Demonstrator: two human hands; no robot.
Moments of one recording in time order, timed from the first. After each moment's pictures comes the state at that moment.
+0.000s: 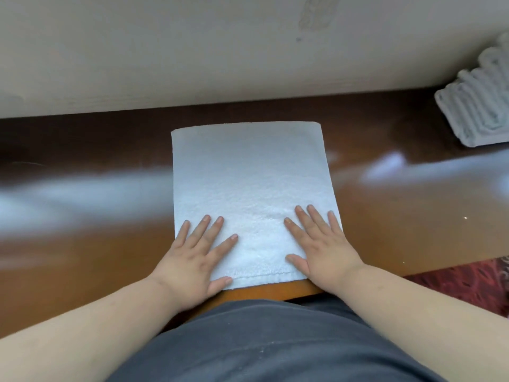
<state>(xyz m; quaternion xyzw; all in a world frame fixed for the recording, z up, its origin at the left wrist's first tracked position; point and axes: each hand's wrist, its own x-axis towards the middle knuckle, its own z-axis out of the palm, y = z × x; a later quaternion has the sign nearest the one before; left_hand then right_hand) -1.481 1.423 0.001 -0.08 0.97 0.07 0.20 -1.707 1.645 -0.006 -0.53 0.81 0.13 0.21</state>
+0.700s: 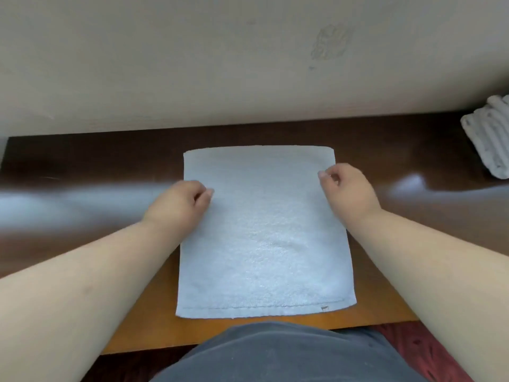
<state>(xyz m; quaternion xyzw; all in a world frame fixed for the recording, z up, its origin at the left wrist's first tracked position) -1.568 1.329 0.036 -0.39 0.88 0.27 0.04 -1.828 1.555 0.038 -0.24 0.91 -0.26 0.21</state>
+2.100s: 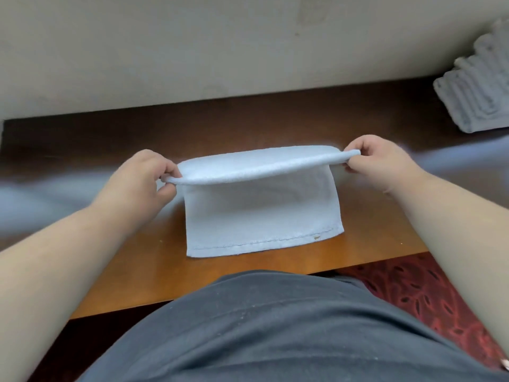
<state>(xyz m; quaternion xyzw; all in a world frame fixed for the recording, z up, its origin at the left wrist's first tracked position) -1.496 1.329 0.106 -0.31 0.92 0.24 -0.02 -1.809 1.613 0.103 -0.18 0.89 -0.31 0.28</state>
